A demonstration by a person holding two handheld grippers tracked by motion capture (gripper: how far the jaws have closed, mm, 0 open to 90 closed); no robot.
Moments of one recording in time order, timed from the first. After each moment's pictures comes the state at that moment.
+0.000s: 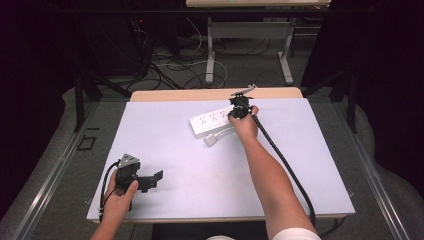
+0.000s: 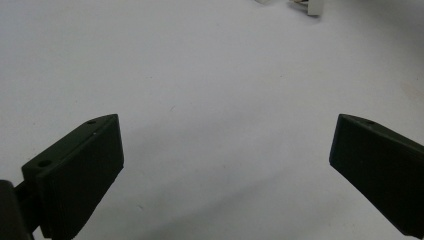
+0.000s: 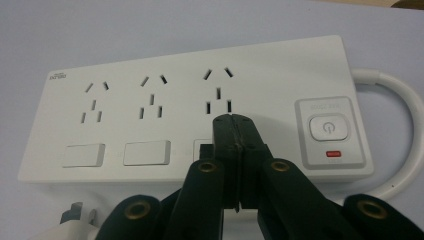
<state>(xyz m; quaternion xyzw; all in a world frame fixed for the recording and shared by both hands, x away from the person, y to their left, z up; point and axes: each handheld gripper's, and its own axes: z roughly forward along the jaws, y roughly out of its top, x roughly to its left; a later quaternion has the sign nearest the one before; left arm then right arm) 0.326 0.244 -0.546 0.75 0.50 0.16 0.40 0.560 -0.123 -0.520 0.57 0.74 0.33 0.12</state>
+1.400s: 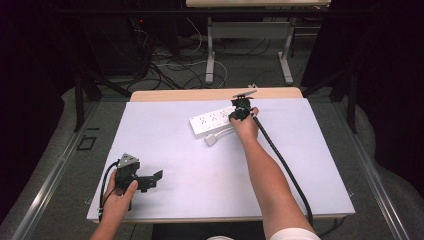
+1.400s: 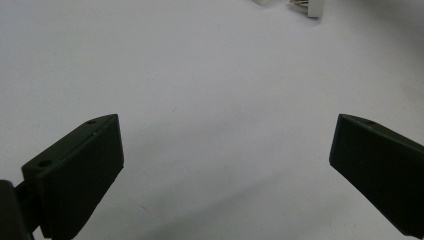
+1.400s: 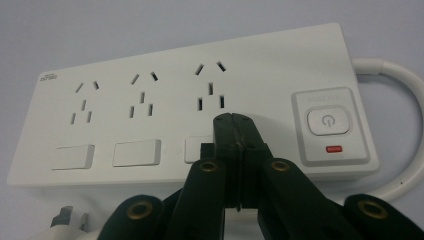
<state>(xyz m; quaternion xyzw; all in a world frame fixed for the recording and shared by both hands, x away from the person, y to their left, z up) 0.326 0.244 -0.545 0.75 0.50 0.16 0.40 0.559 -0.129 -0.528 0.58 0.73 0.33 0.11</state>
